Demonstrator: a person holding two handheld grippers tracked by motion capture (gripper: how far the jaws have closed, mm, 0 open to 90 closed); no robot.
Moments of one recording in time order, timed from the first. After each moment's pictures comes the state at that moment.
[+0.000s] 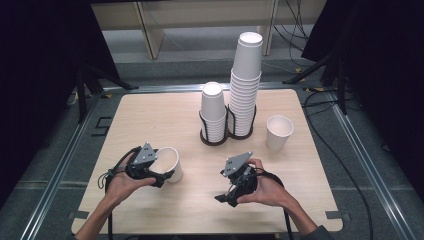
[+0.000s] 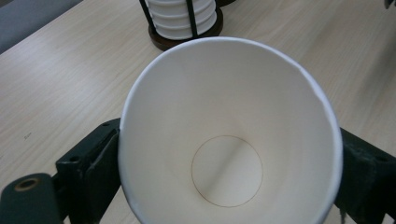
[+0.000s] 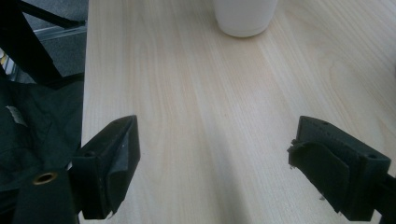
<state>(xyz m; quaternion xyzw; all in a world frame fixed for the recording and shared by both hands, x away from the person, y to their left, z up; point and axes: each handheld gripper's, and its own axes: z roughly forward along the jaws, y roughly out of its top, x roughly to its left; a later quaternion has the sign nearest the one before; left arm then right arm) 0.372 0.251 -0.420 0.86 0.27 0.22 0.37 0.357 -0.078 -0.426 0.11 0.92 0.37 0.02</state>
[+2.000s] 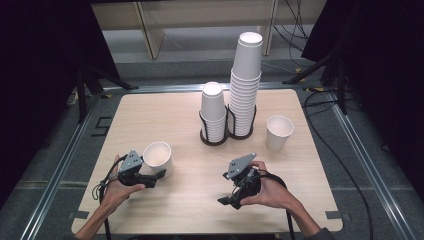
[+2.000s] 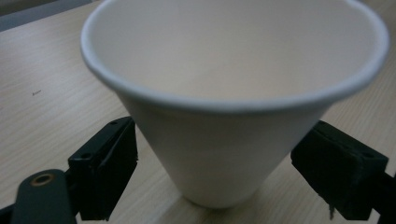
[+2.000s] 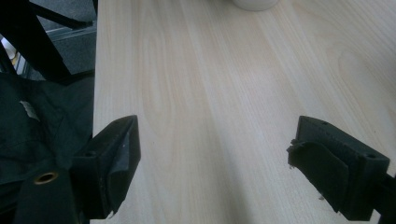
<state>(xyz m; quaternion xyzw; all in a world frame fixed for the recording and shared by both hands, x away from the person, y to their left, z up) 0.371 0.296 -0.480 0.80 0.32 0.22 0.46 0.353 -0.086 -0.428 0.11 0.92 0.37 0.00</state>
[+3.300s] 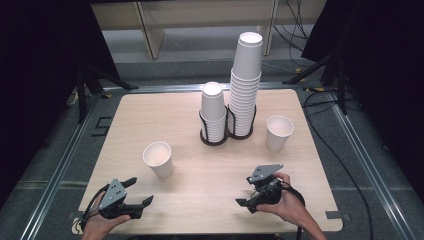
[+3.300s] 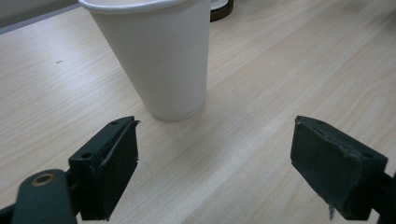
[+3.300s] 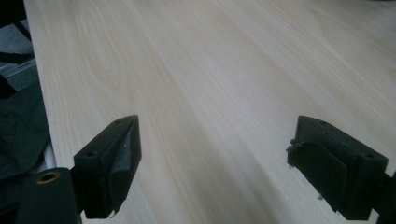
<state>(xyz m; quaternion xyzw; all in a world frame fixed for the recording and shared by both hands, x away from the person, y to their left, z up) 0.277 0.310 -0.470 0.79 0.33 0.25 0.46 0.332 -0.146 -0.455 0.26 0.89 0.37 0.05</state>
